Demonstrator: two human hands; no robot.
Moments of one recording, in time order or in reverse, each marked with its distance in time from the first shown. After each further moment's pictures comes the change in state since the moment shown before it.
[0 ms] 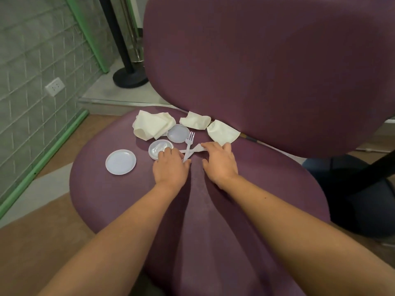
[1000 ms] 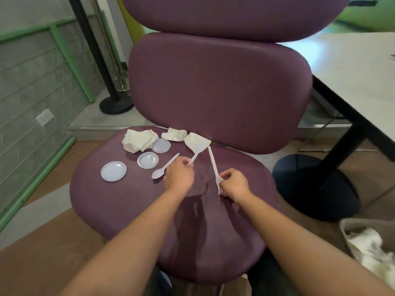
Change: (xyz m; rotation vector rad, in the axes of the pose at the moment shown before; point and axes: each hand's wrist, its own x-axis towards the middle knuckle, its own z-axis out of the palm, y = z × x) left_hand -0.077 0.083 -0.062 -0.600 -0.142 -0.128; right_hand -0.126 0.037 -0.079 0.604 0.067 0.557
